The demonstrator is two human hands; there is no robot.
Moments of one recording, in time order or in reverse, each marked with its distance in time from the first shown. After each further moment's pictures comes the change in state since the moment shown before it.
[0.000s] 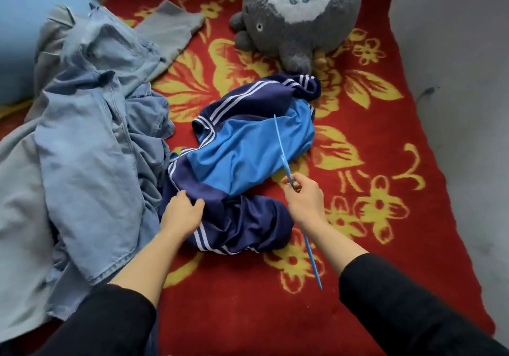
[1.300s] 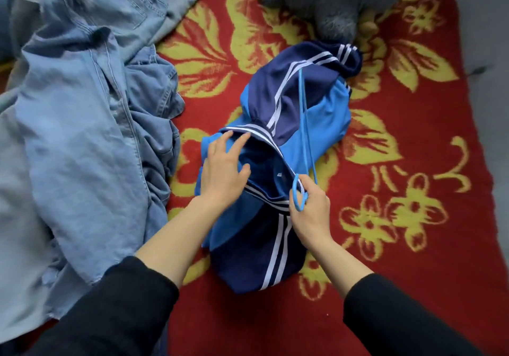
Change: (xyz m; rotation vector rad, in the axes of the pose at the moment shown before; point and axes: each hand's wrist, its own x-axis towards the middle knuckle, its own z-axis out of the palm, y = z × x) left_hand 0.061 0.059 0.009 0.005 0.131 0.452; right_hand 0.022 0.010 0.067 -0.001 0.004 -0.108
